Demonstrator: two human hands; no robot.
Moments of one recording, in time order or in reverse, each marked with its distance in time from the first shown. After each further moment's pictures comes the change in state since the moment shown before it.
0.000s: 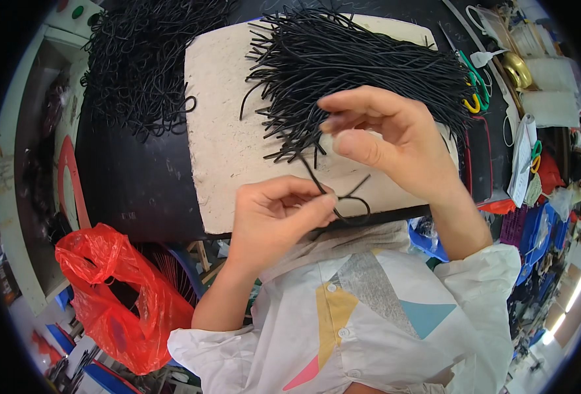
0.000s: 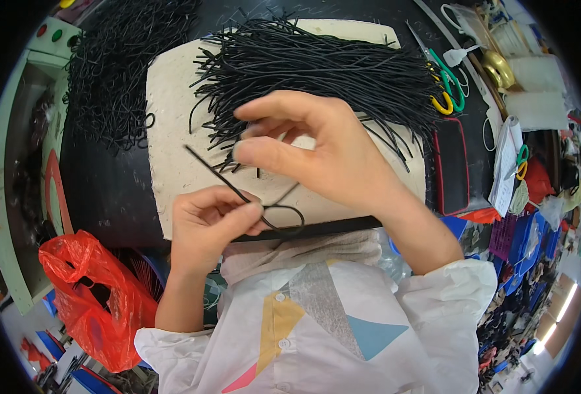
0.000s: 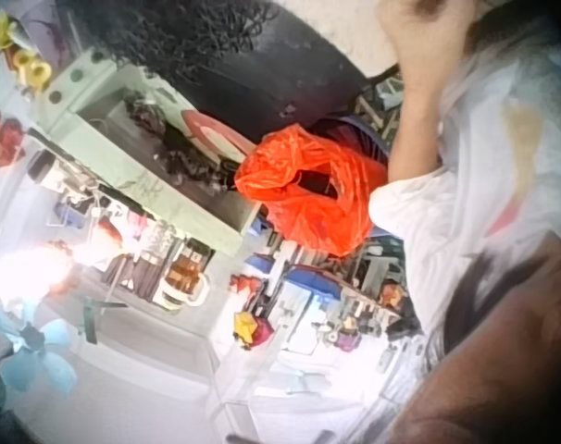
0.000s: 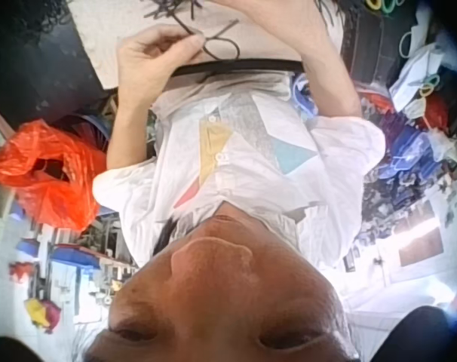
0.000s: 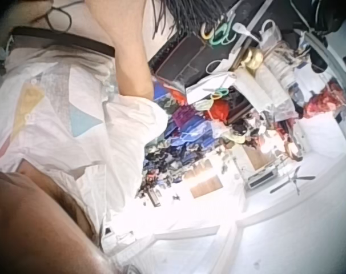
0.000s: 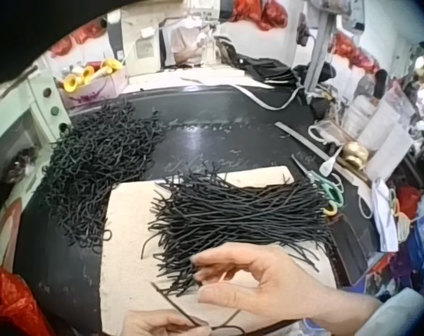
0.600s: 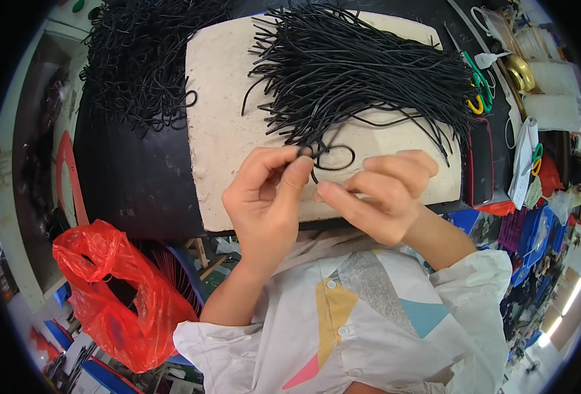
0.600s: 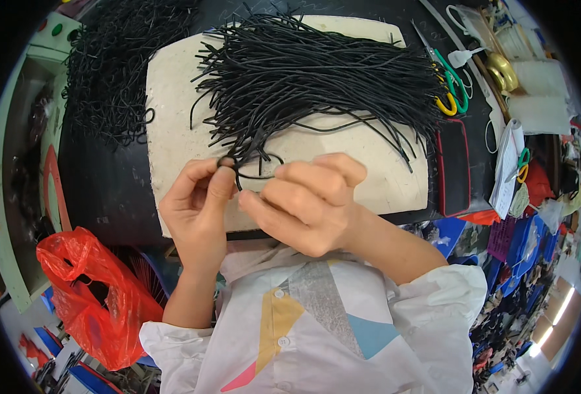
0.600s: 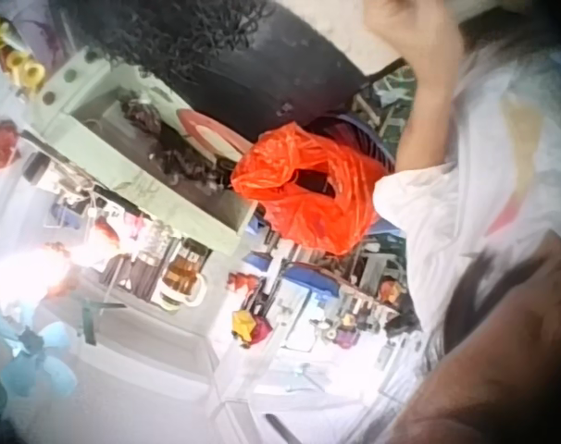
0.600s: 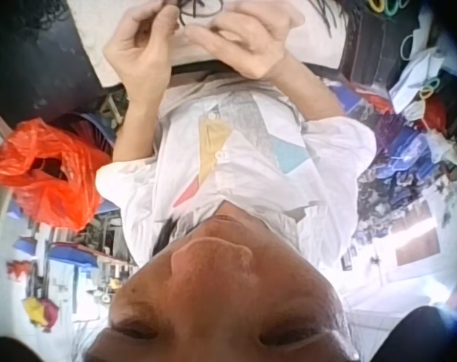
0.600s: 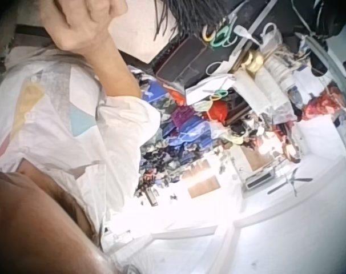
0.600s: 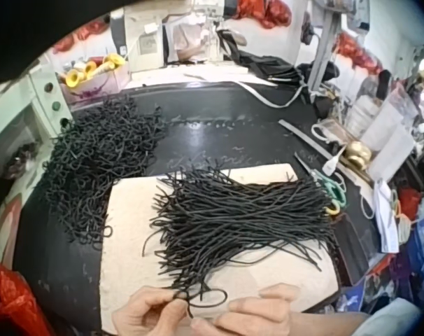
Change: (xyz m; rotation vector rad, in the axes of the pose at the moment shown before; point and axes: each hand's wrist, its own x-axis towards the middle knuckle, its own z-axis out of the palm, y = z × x) left_hand 0.011 -0.017 0.003 0.020 0.259 0.445; right_hand -0.034 0.028 0.032 -0.989 0.365 -0.874
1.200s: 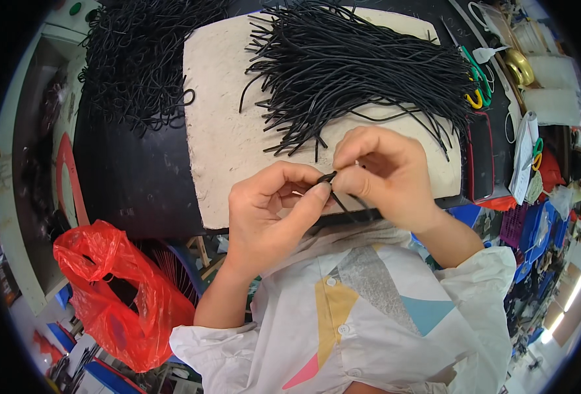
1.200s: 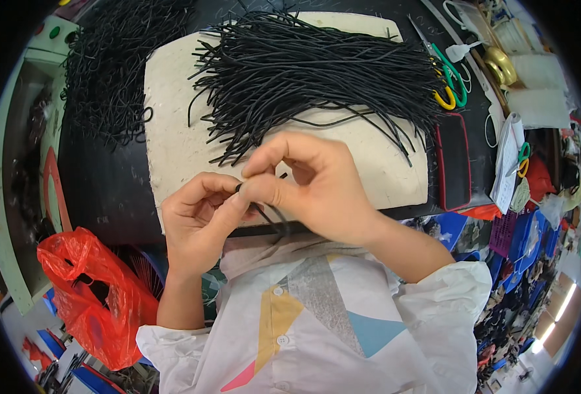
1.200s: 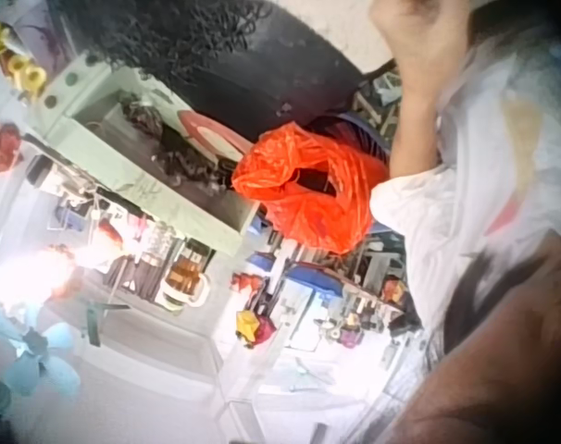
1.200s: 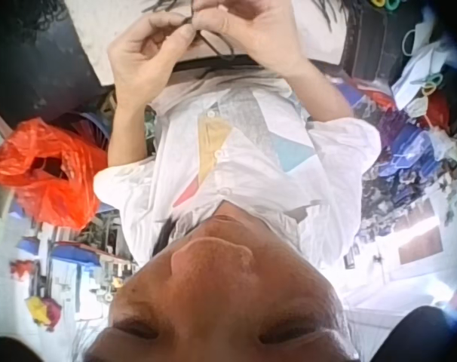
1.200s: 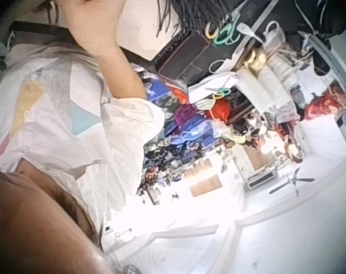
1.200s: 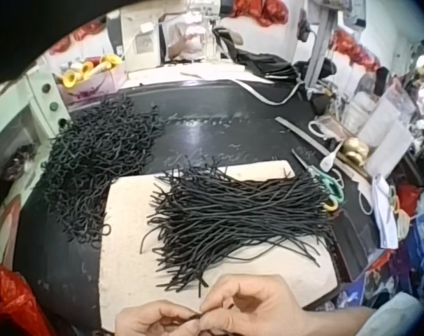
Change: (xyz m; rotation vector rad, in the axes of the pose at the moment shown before) left_hand -0.003 0.018 -0.006 -0.011 -0.313 -0.169; right_hand 0.010 0.002 -0.002 1.253 -0.095 0.946
